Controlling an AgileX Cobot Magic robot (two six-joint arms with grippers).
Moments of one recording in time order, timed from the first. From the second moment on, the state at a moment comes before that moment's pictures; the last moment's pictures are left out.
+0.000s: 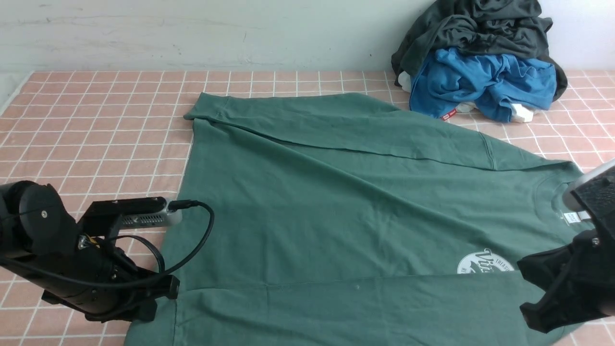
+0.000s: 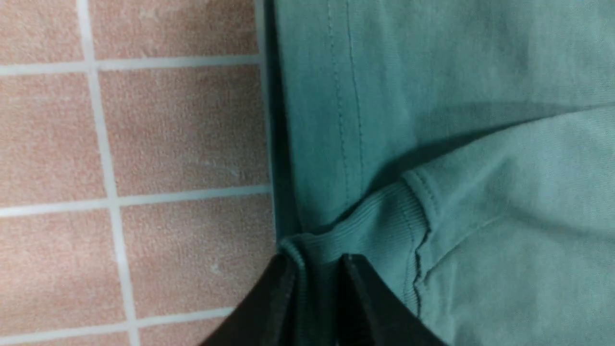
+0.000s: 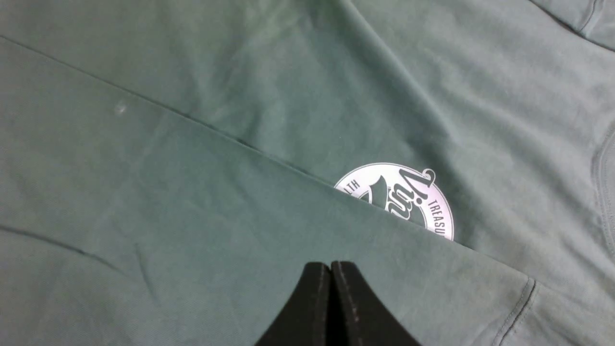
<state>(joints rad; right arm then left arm) 0.39 1.01 -0.59 -0.05 0.58 -0.03 -0.11 1.52 -0.71 -0.31 0.61 0.12</state>
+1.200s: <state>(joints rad) 0.39 1.01 -0.59 -0.01 0.56 -0.03 -0.11 1.54 -0.78 -0.27 0.73 0.16</state>
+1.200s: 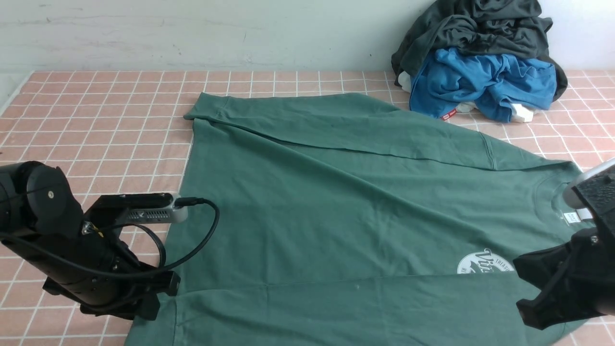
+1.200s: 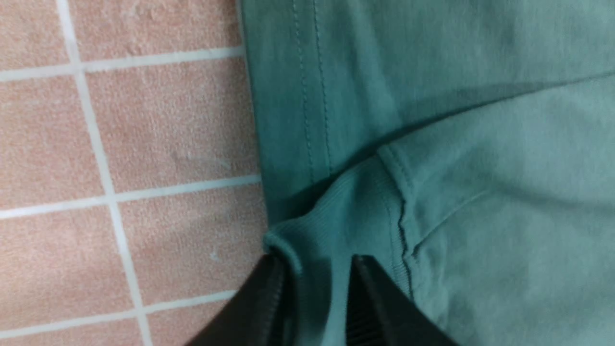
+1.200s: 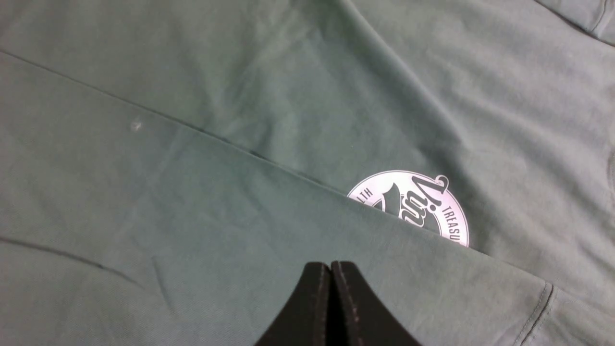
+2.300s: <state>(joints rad) 0.39 1.01 -0.59 -0.09 0.56 -0.03 -0.08 2.07 -1.70 -0.28 0.69 0.23</state>
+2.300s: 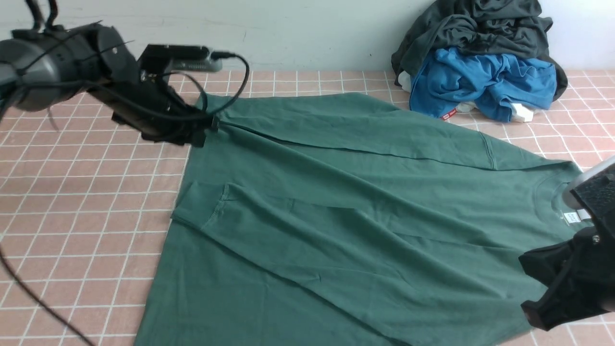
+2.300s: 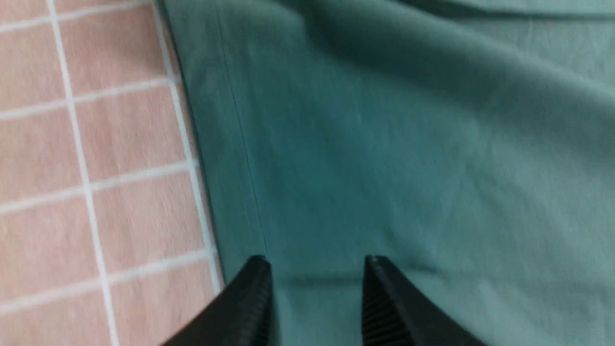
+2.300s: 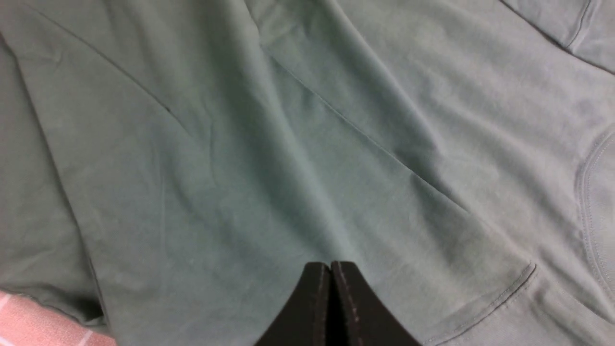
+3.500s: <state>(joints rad) 0.39 1.01 -0.59 -0.13 0.45 -0.03 -0.04 2.68 -2.48 -0.09 0.66 -0.36</state>
